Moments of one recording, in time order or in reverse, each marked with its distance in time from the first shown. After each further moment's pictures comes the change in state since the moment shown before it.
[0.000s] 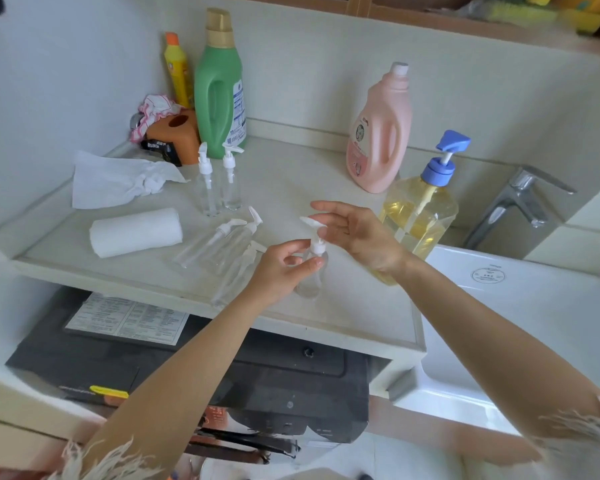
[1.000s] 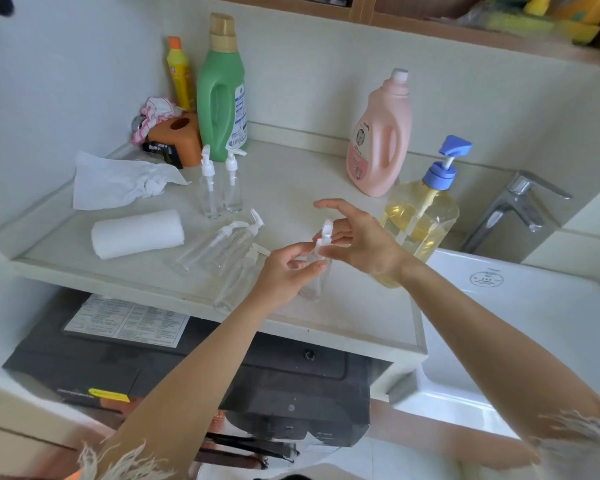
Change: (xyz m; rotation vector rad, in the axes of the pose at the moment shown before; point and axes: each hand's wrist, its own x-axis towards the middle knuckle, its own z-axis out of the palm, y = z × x) left_hand -0.004 0.005 0.004 -0.054 0.022 0.023; right_hand -0.001 -0.003 0.000 -0.392 0.013 -0.039
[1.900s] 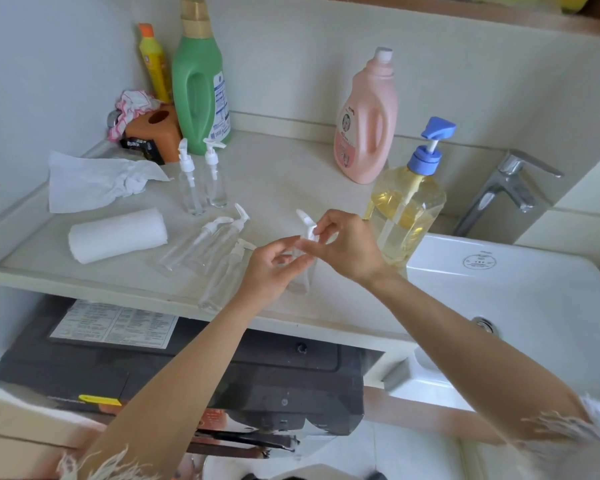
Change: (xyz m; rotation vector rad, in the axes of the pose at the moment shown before) left_hand 0.000 -0.005 0.005 -0.056 0.036 0.027; right_hand -0.008 0.013 0.016 -0.155 0.276 0.088
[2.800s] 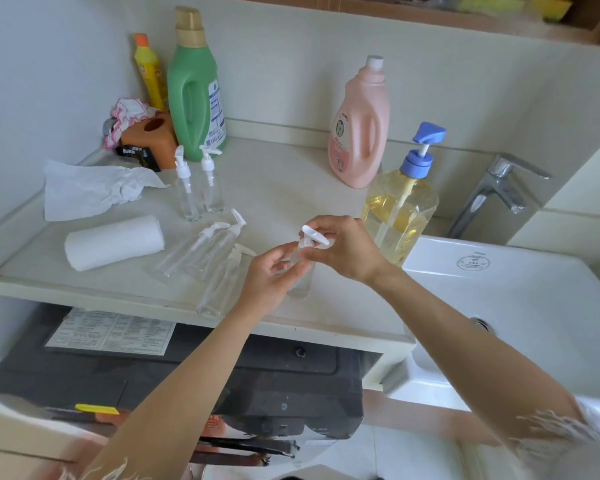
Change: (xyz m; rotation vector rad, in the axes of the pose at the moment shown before) left_hand -0.006 -0.001 0.004 -0.021 0.014 0.013; right_hand 0.001 0.000 -0.004 0.065 -0.114 -0.122
